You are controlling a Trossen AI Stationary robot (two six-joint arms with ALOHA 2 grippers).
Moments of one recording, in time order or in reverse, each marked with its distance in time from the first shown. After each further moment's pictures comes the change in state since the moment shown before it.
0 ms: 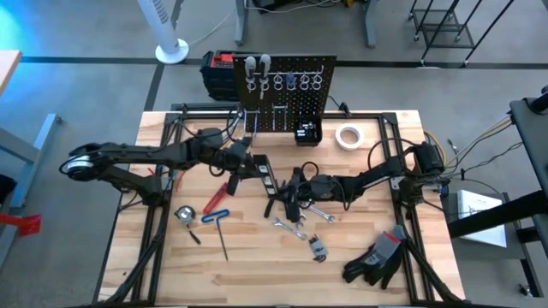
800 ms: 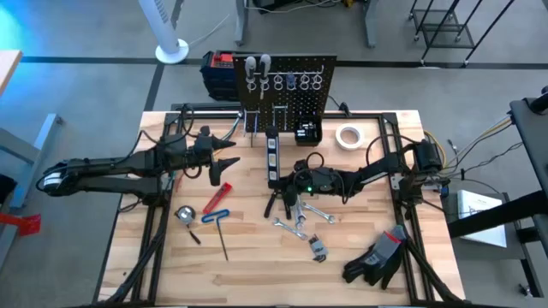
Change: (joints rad) left arm -0.006 -0.455 -0.213 -0.185 -0.519 0.051; right arm -0.069 0.008 -0.023 0.074 0.038 0.352
